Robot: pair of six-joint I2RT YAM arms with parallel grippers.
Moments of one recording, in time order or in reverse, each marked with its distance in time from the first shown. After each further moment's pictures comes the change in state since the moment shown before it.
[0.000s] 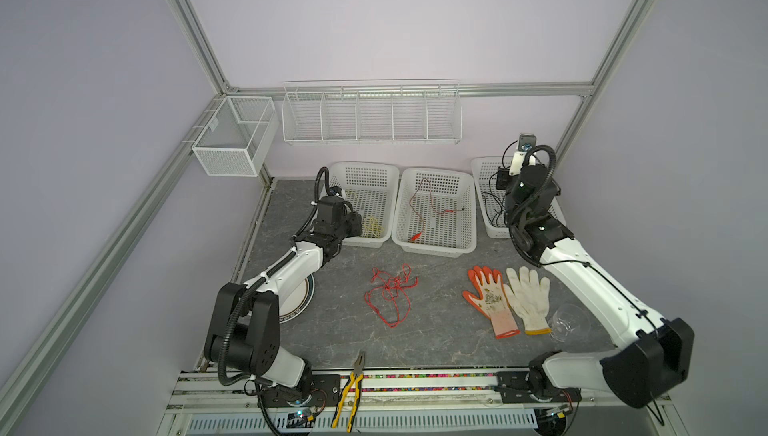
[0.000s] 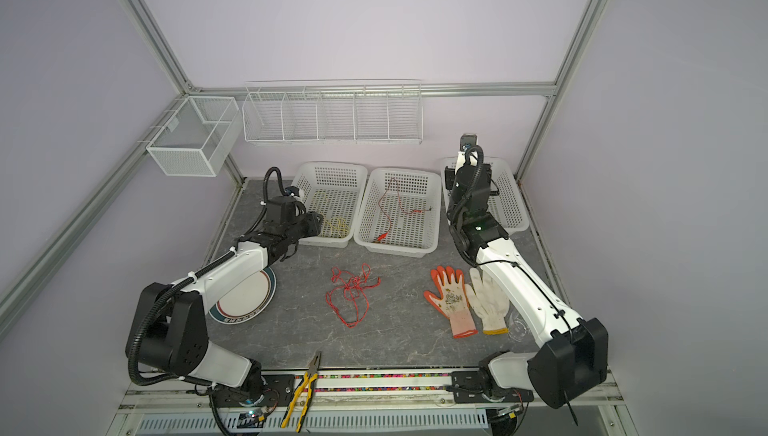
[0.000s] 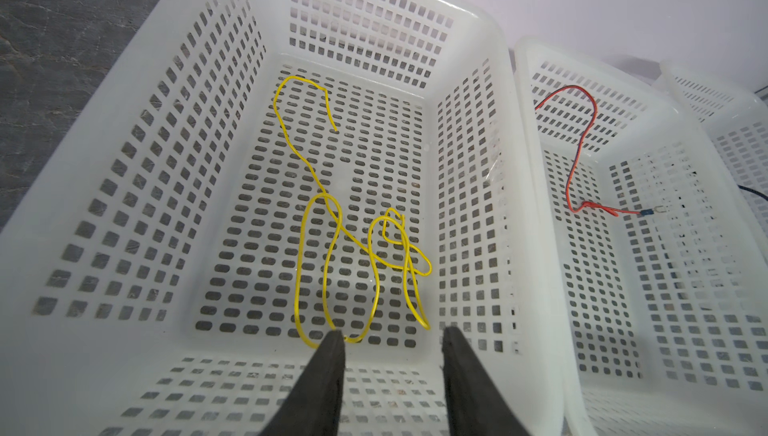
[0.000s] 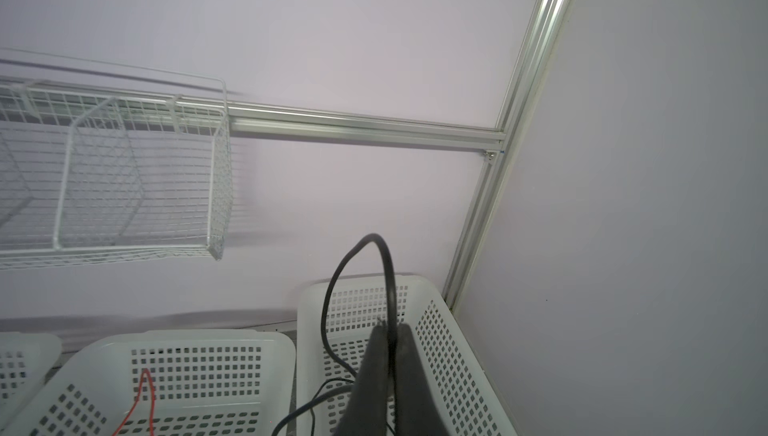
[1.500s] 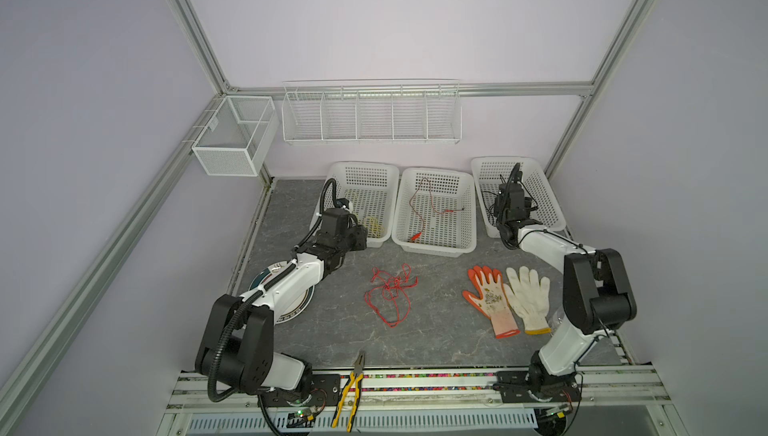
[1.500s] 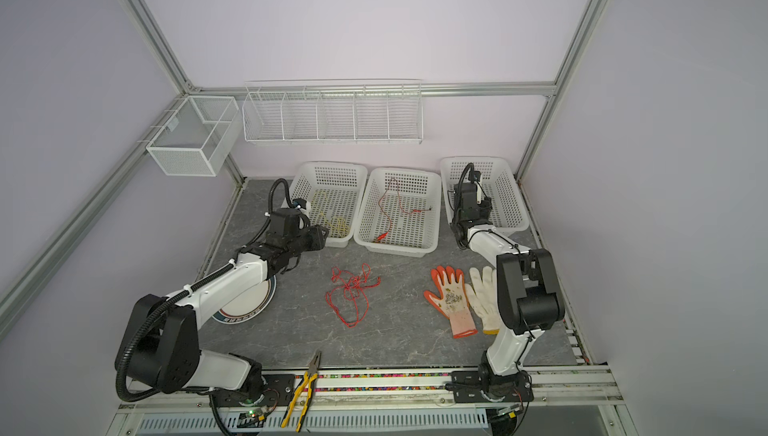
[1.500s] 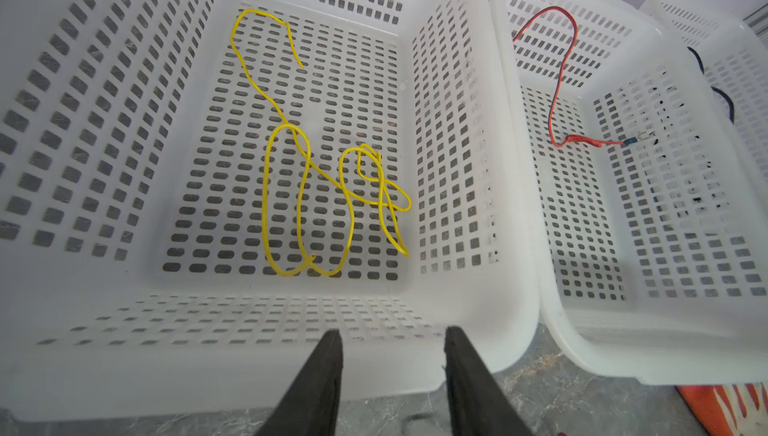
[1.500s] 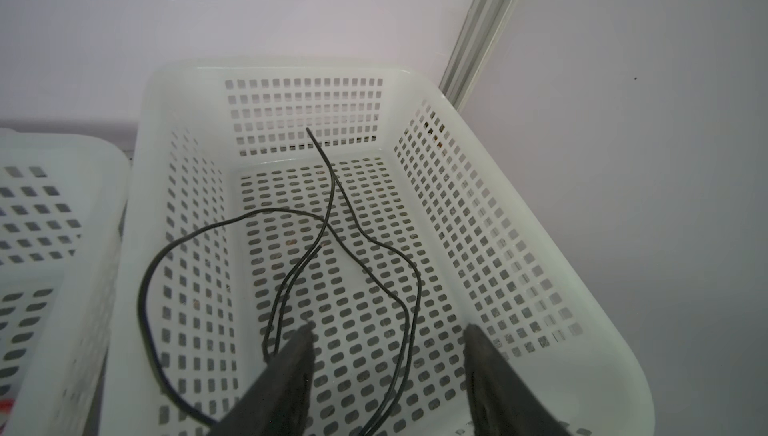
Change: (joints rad) left arm -0.063 -0.097 -0.126 -0.027 0.027 0.017; right arm -0.219 0.357 -0.101 -0.067 -0.130 0.254
